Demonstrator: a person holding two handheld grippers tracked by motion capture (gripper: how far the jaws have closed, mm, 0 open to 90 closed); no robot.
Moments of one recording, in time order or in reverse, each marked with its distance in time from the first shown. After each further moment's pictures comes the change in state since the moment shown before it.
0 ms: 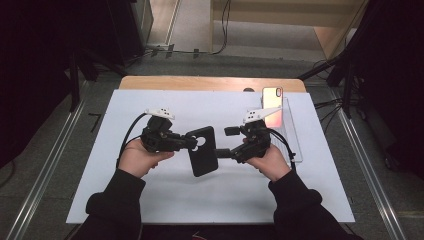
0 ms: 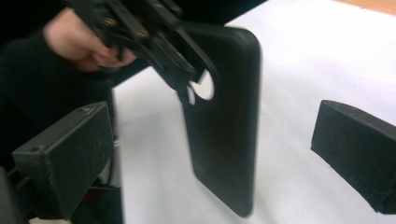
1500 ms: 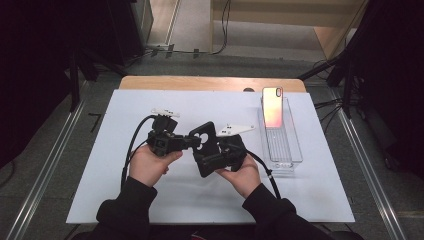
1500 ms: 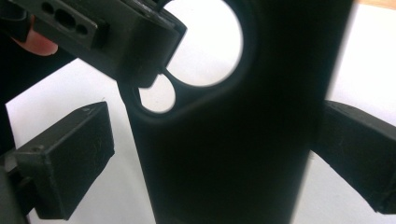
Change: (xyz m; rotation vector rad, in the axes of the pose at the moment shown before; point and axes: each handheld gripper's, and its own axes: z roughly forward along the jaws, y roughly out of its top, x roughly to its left) left arm -0.021 0.004 0.014 -0.025 0.106 -0.194; right arm 0.027 -0.021 0.067 -0.009 -0.326 0.059
